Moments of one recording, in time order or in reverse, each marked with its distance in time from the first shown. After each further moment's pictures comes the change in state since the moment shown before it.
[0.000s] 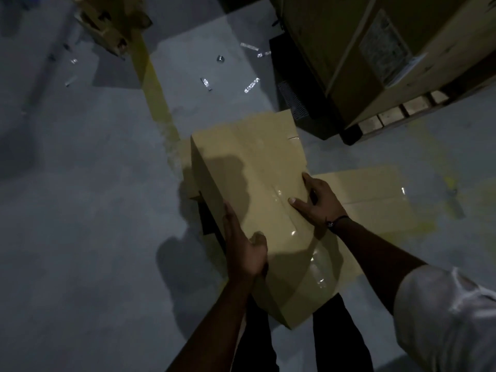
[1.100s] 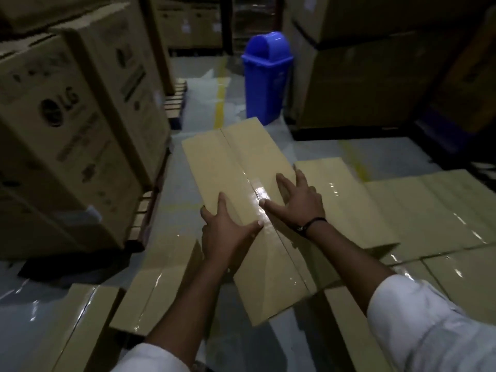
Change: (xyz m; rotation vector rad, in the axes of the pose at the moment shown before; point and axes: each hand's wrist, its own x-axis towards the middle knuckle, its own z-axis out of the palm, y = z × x) left_hand -0.511 0.195 -0.002 0.568 -0.770 1.057; right_hand -0.726 0.015 -0.116 -0.090 1.249 0.697
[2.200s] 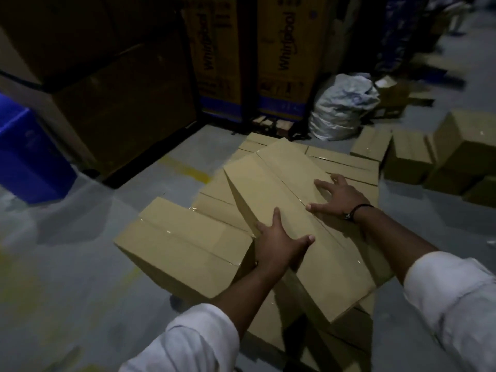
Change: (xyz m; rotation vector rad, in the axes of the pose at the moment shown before) left_hand -0.104 0.288 0.331 0.187 -0.882 0.703; right_hand -0.134 0.425 -0.189 -0.037 0.079 0.978
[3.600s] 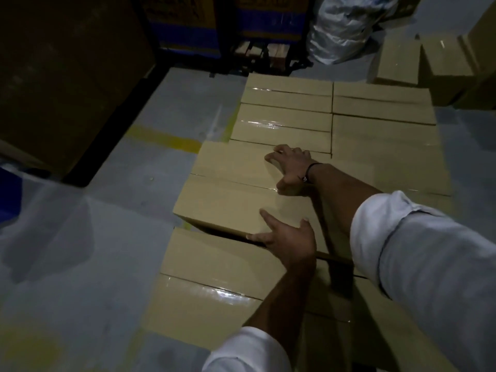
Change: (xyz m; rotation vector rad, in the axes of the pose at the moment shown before) left_hand 0.333 -0.164 -0.064 -0.299 0.092 -0.441; right_hand 0.377 -0.251 0.186 -0.101 -0.286 -0.116
